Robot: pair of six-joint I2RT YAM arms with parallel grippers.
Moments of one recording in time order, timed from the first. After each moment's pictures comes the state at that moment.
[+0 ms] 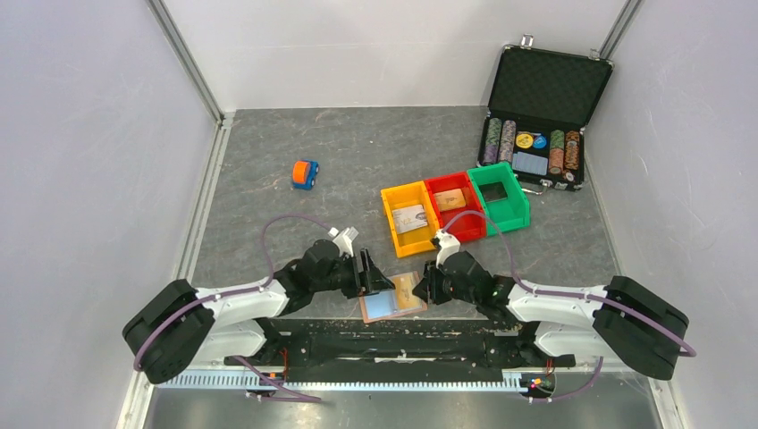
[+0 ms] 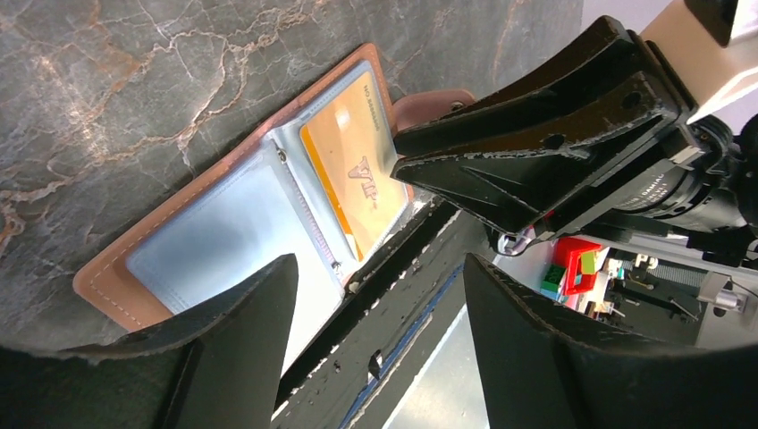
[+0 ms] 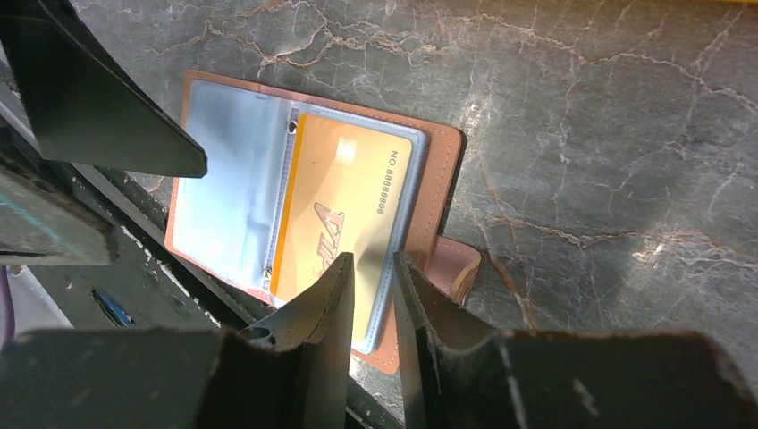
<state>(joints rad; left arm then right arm) -0.80 1.15 0.27 0.33 0.34 -1.02 0.96 1.17 0.28 0.24 0.02 0.67</state>
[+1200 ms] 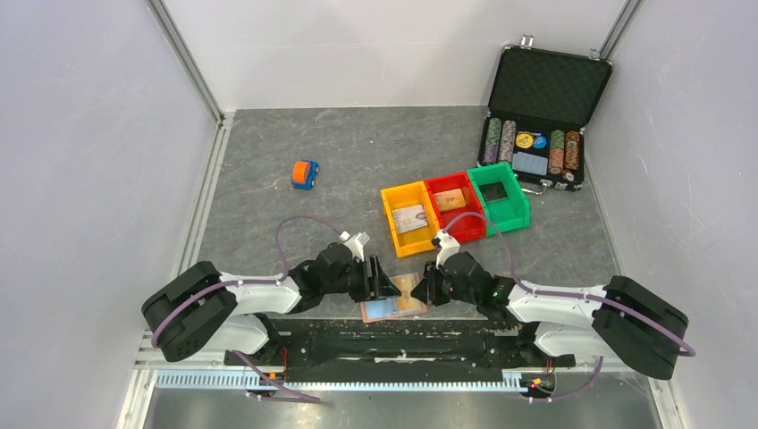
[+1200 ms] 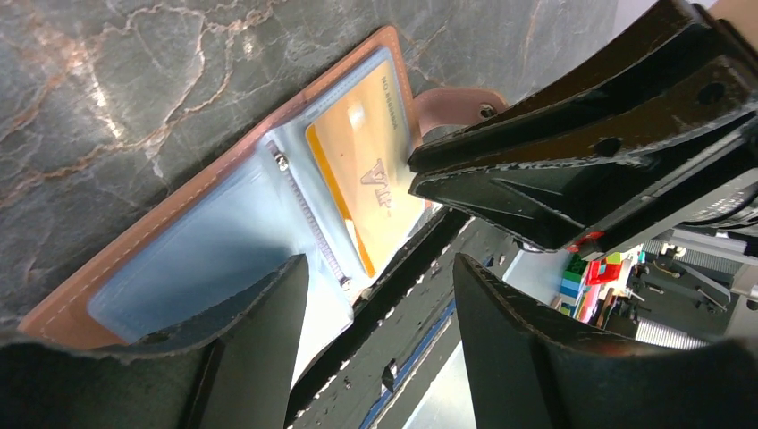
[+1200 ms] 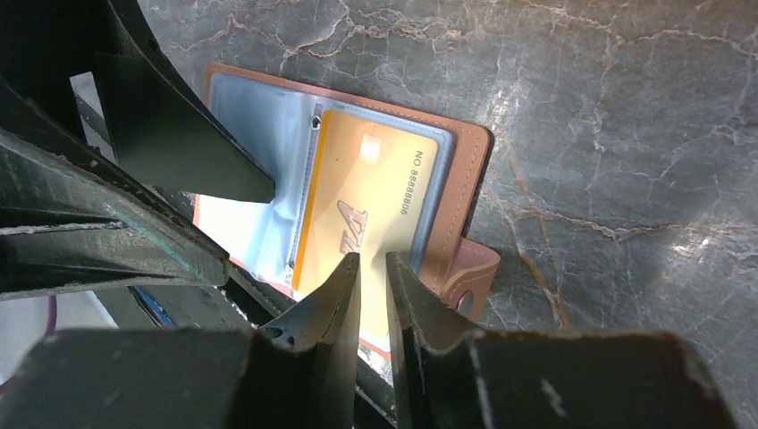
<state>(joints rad) -0.88 1.32 0.29 0.42 0.32 -1.02 0.96 1.18 0.27 0.26 -0.02 0.72</state>
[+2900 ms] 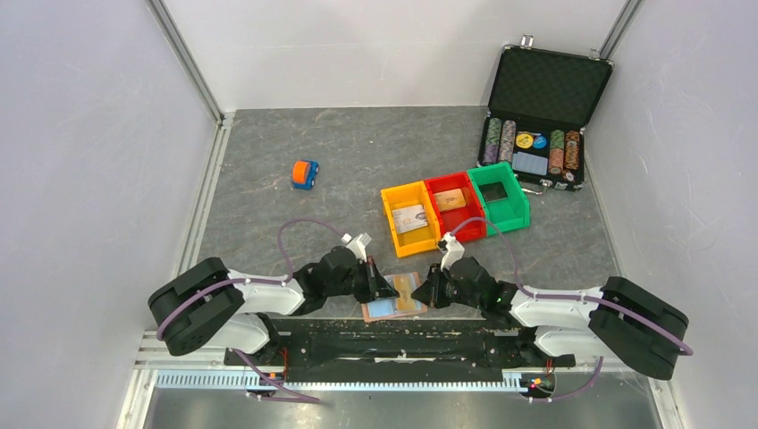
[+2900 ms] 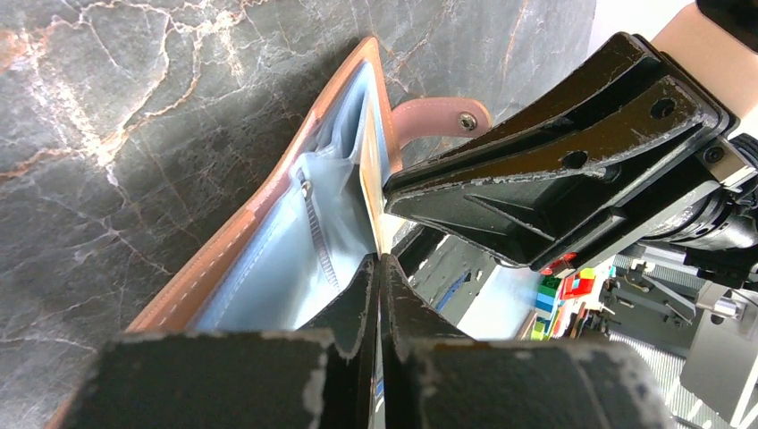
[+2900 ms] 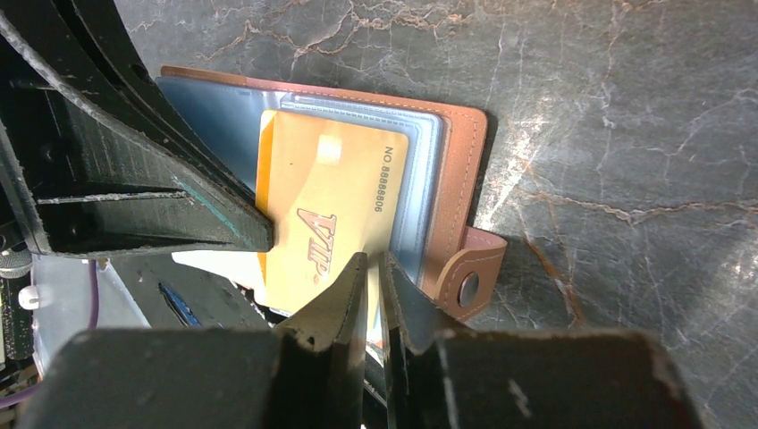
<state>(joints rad) -0.93 1.36 0.29 0.51 0.26 -1.11 0.96 1.17 0.18 0.41 -0.05 0.81</state>
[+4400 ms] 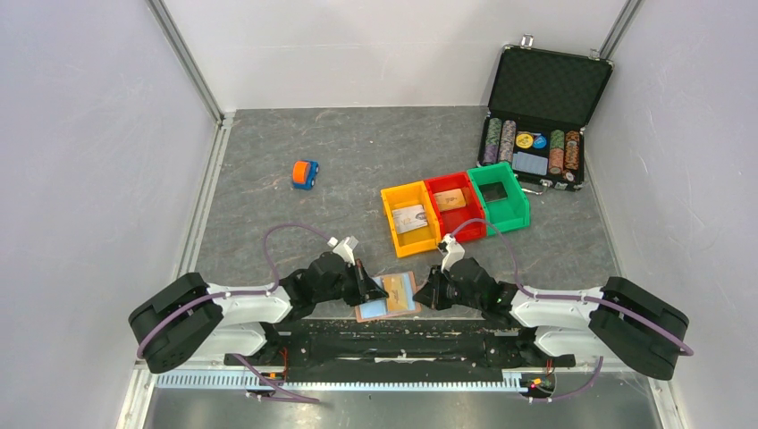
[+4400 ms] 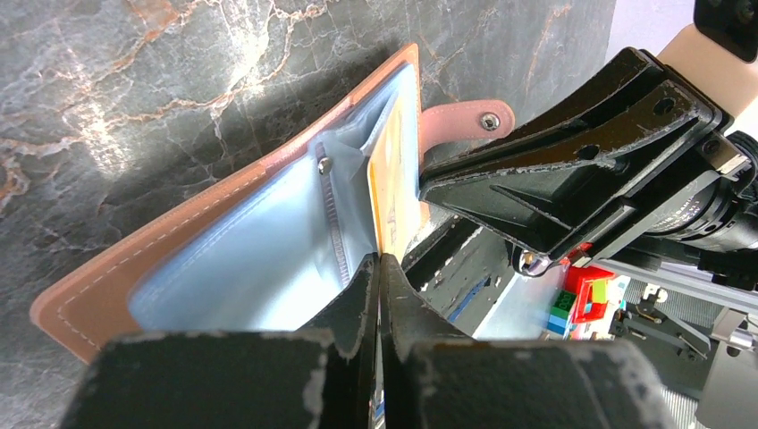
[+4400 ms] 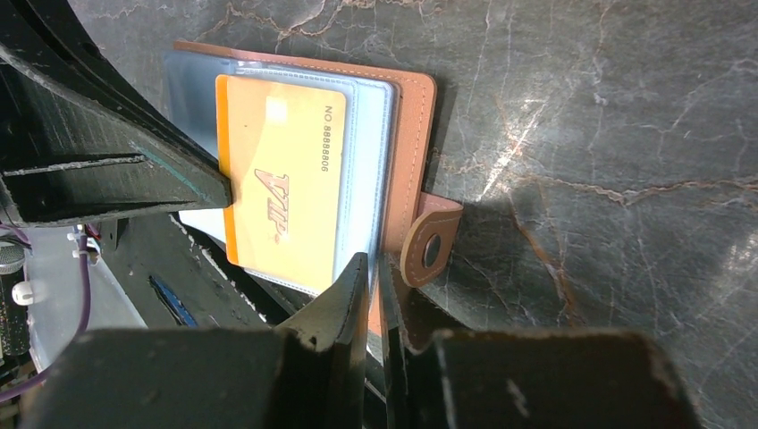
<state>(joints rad) -0.91 1.21 0.21 0.44 0.19 -1.11 0.96 1.17 0.18 0.39 -0.05 0.82</state>
